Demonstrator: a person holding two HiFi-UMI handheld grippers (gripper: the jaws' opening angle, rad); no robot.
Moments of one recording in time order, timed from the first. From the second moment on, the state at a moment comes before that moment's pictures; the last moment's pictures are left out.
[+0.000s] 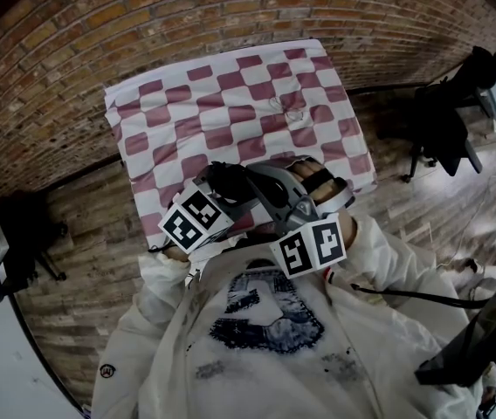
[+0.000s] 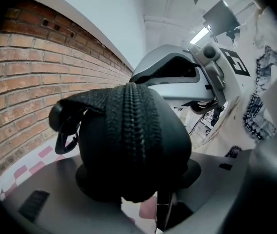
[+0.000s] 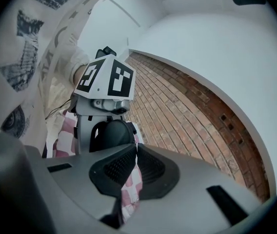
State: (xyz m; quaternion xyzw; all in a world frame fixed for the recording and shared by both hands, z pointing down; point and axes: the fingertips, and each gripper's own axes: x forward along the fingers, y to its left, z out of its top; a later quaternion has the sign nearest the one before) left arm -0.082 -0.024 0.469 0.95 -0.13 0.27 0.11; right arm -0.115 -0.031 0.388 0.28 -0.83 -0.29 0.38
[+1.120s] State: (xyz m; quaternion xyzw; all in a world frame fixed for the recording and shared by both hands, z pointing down) left arm -0.068 -0.050 0.474 0.95 -0.15 0.28 0.07; right arm -0.089 -0.044 0.394 0.21 -0.91 -0.09 0.34
